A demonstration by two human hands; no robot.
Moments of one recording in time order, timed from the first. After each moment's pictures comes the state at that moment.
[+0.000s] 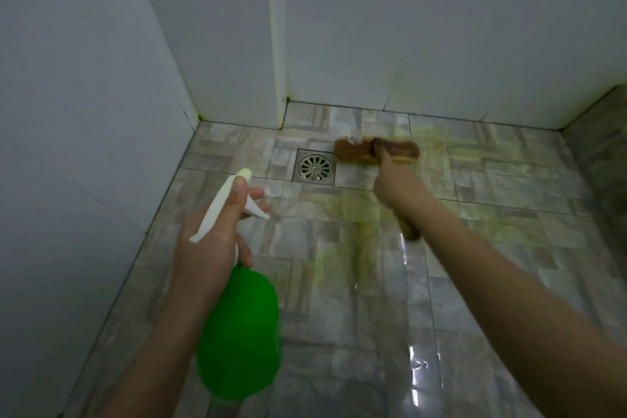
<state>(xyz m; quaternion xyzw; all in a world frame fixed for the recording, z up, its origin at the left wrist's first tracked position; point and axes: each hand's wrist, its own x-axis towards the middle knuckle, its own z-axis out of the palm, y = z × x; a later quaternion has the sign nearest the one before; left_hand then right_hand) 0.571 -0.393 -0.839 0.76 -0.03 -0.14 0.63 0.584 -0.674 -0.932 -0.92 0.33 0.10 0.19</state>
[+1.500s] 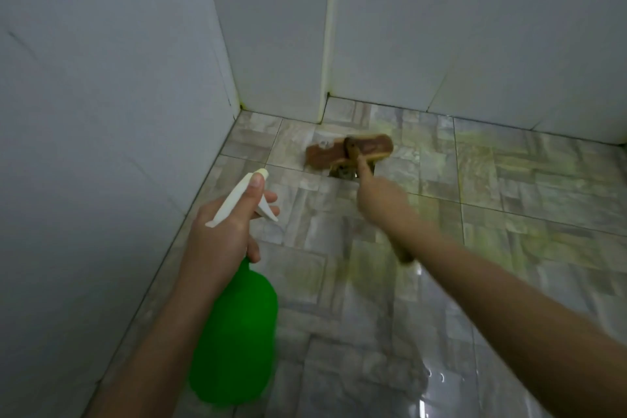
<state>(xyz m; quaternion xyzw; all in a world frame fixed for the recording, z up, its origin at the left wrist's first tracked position) 0.590 -0.354 -0.852 0.77 0.04 -0.15 0.62 0.610 -0.586 -0.948 -0.96 0.21 0.13 0.12</state>
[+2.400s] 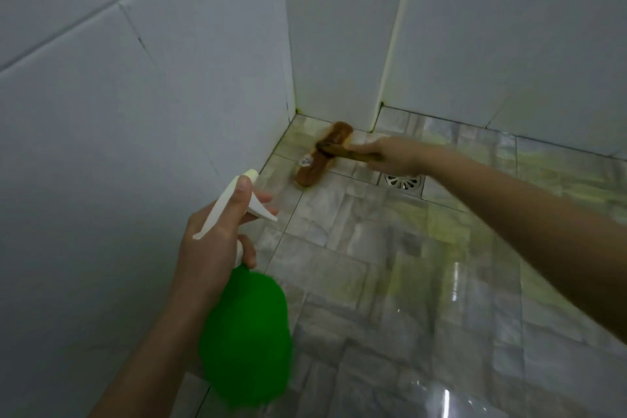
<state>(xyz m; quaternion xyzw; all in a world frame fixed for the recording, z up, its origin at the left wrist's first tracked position) 0.583 -0.296 -0.850 0.76 0.09 -0.08 0.64 0.712 -0.598 -0.908 -0.97 -0.10 0.23 0.08</state>
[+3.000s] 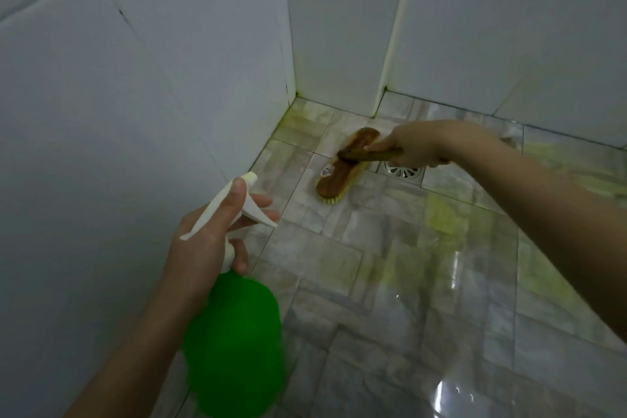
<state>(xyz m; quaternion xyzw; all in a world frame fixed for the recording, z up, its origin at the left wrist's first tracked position) 0.570 -0.294 -0.850 0.75 0.08 -0.12 0.65 0.686 -0.604 -0.870 -0.94 -0.08 0.32 0.01</state>
